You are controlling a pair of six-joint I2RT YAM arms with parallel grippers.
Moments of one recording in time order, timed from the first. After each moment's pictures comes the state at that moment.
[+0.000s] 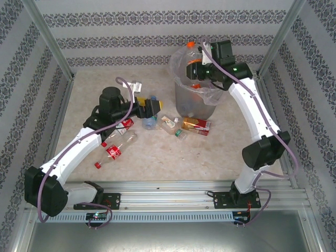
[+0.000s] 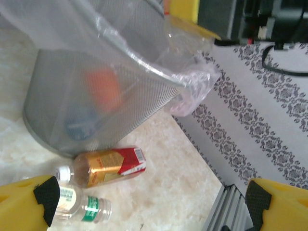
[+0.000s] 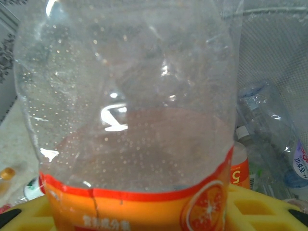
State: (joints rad) left arm -0.40 1.23 1.00 -0.03 0.56 -0.53; right arm 0.30 1.78 1.99 -0.89 -0.22 0.19
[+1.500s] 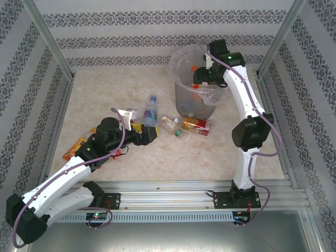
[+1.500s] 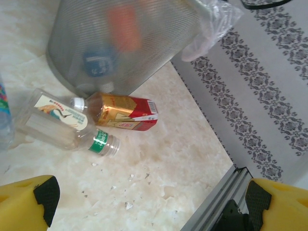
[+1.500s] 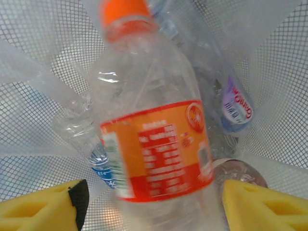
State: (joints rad) left arm -0.60 0.88 0.70 -0.16 0.27 -0.63; right arm 0.21 2.06 2.27 -1.24 -0.09 0.17
